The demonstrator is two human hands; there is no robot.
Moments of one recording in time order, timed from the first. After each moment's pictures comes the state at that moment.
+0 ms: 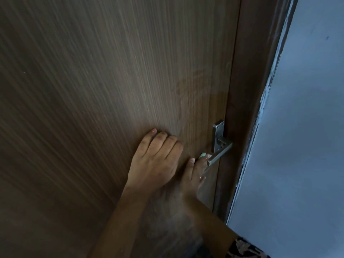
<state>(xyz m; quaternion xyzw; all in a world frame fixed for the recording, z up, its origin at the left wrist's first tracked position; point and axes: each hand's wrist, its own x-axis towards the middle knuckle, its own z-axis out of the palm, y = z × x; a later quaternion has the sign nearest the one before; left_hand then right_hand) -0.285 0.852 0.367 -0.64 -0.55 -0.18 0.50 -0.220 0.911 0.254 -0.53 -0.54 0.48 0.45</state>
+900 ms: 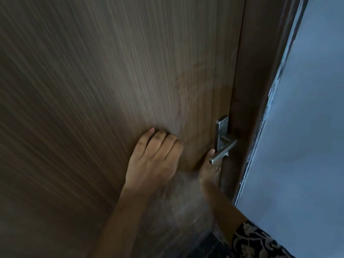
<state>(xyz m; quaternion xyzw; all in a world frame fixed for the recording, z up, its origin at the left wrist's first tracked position) -0.279 0.850 0.369 -0.63 -0.55 -0.18 0.52 -0.181 0.965 0.237 -0.52 -0.53 0.53 0.42</state>
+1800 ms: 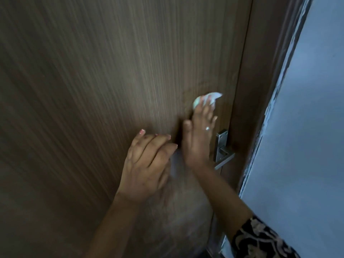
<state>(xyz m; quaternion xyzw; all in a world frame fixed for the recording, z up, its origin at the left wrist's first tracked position) -0.289 0.838 0.385 -0.66 -0.53 -0.33 0.42 -0.211 0.974 0.376 -0.34 -0.75 0.12 0.56</state>
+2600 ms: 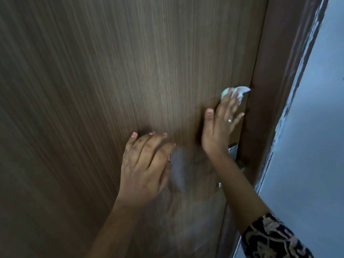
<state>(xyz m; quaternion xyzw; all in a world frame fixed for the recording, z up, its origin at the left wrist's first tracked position) -0.295 0.829 0.399 -0.59 -0.57 -0.32 0.48 -0.203 1.008 0.421 -0.35 -0.72 0.14 0.58</state>
